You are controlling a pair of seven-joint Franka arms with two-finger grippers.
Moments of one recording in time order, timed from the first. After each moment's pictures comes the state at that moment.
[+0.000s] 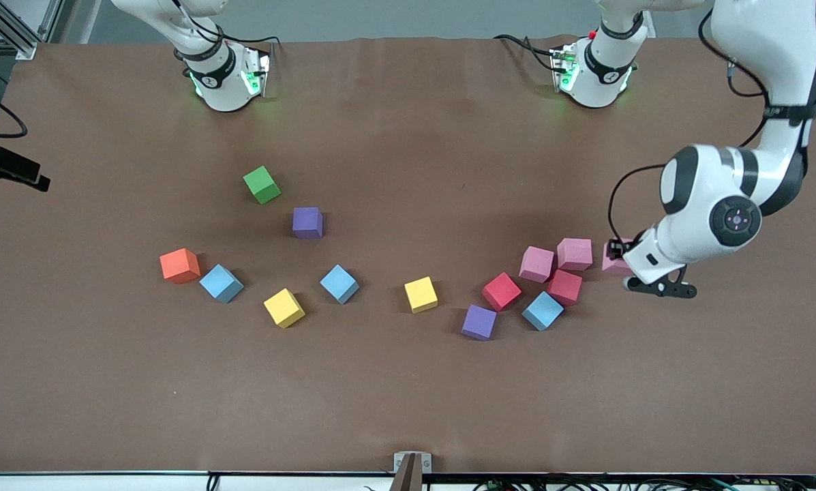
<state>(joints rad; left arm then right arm) -0.06 0.27 -0.10 -1.93 0.03 2.03 -0.03 -0.05 0.07 -0.08 -1.46 0.02 1.45 -0.03</state>
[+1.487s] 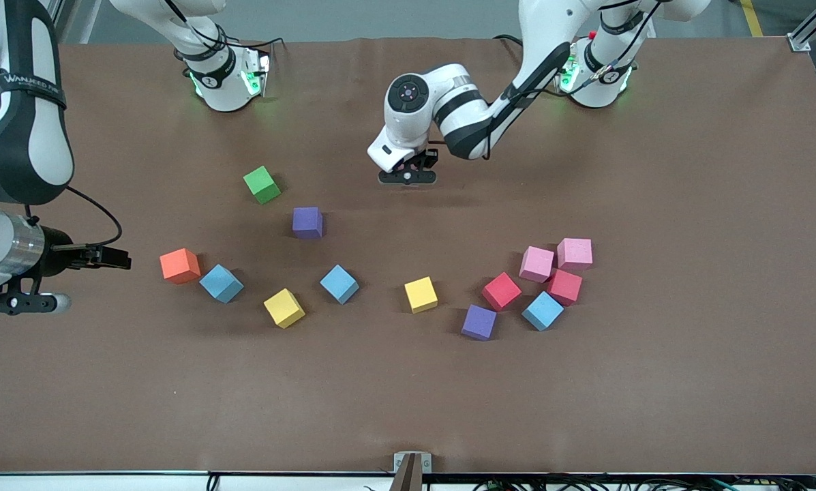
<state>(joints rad) -0.50 0.57 -0.56 -1.88 0.22 2.32 -1.14 0.01 0.36 -0.05 -1.46 0.02 1.66 -0.04</state>
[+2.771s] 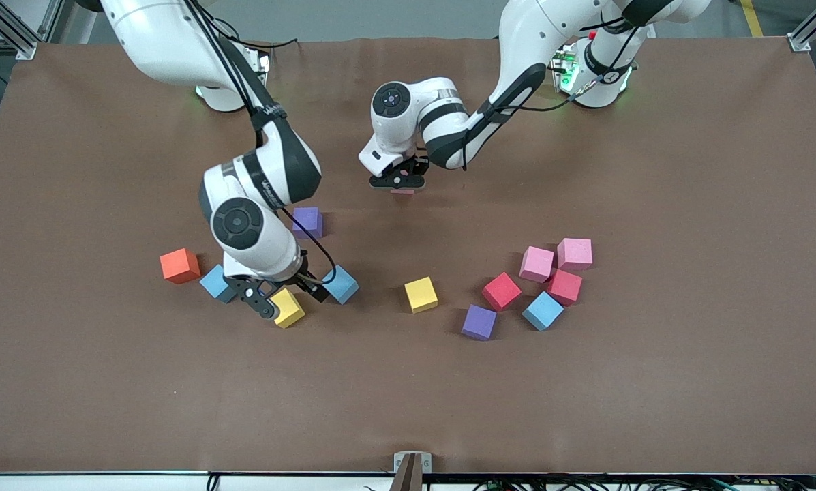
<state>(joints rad) -0.55 0.66 -0.55 -1.83 0.33 2.32 -1.21 0.50 0.58 -0.05 -1.55 0.06 2.09 1.15</state>
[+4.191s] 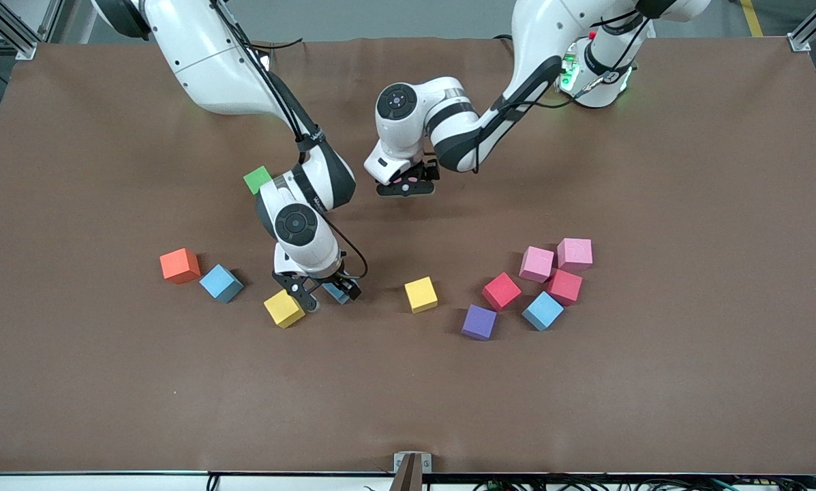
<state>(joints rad) -0.48 0.57 -0.54 -1.80 0.33 2.23 -1.20 0.58 0.69 -0.05 -1.66 0.06 2.37 1.23</state>
